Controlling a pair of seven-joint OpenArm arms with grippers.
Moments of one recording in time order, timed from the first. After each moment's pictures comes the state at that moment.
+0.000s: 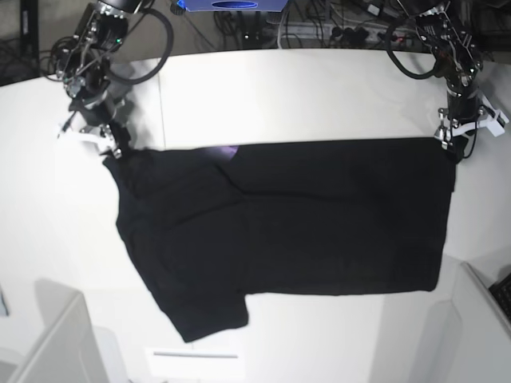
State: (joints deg) left arm 14.3 -8.6 -41.2 79.9 -43.0 -4.3 21.1; right arm -12.6 -4.4 31.3 92.3 43.2 -6.1 -43.5
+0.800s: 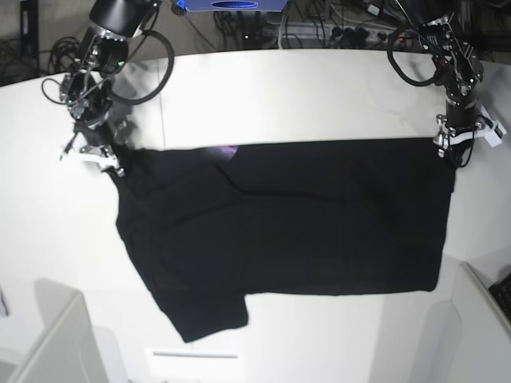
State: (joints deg) left arm 12.2 -10.9 -38.0 75.3 -43.1 -5.0 19.4; right arm -6.3 -3.8 31.3 84.3 38.3 -3.0 -40.8
